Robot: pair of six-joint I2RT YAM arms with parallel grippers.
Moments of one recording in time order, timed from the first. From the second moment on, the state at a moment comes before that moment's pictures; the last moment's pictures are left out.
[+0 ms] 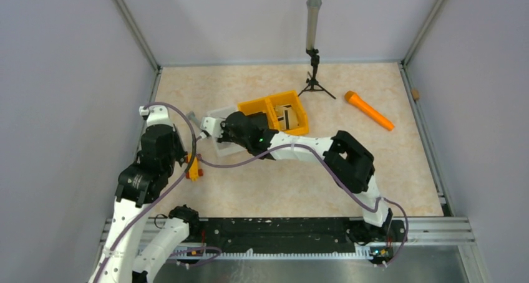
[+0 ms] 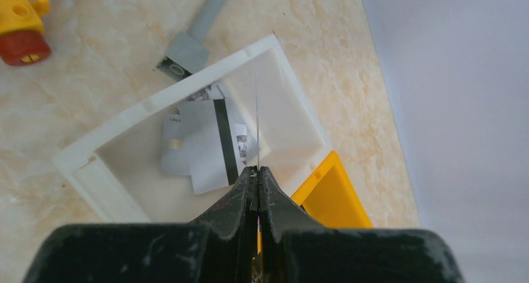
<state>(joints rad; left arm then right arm) -0.26 0.68 1.03 -0.91 -0.44 -0.28 1.07 2.06 1.57 0.09 0.19 -0.62</state>
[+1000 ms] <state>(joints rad) -0.26 0.68 1.02 -0.90 -0.37 -0.29 1.10 1.86 1.31 0.29 0.29 -0.57</state>
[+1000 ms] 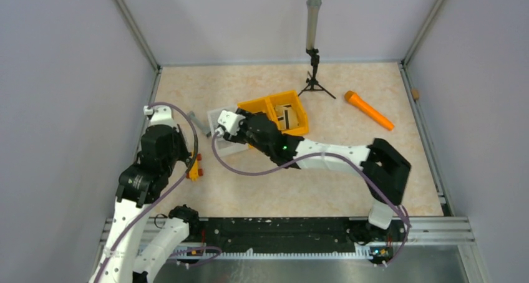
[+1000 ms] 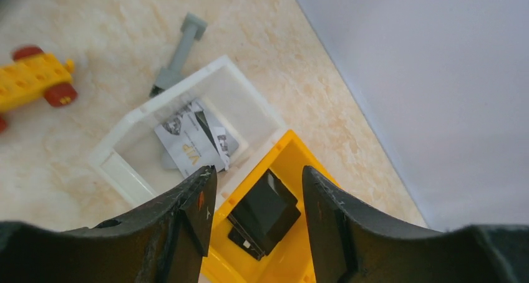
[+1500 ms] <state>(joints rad) -0.26 0.69 0.79 -0.53 0.60 -0.44 0.92 1.19 0.76 0.19 0.04 0.16</state>
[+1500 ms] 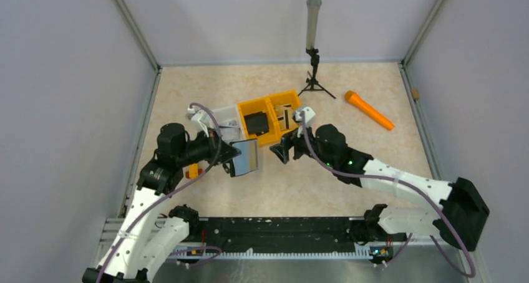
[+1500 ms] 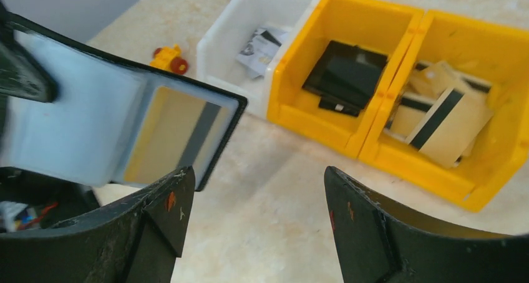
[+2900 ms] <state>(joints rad) -0.33 0.96 0.51 1.21 1.05 -1.61 0.84 0.97 0.34 0.89 -0.27 1.14</state>
